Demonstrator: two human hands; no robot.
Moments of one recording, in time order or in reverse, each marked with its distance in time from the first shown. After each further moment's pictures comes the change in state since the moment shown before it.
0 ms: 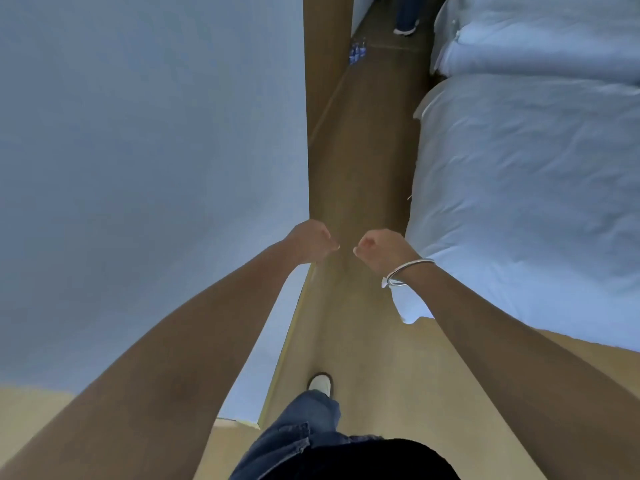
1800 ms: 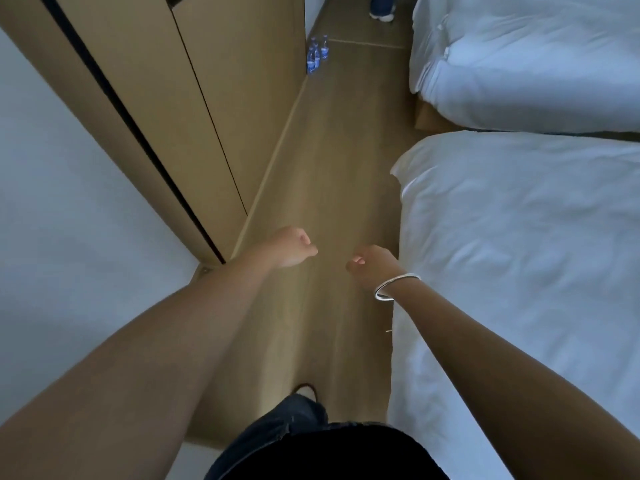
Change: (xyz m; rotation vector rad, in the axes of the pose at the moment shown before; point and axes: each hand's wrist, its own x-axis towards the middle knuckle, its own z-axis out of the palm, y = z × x) left_hand 0.807 0.187 -0.186 -0.007 -0.153 -0.069; right_hand 0.778 0.130 -0.254 0.095 -0.083 0.112
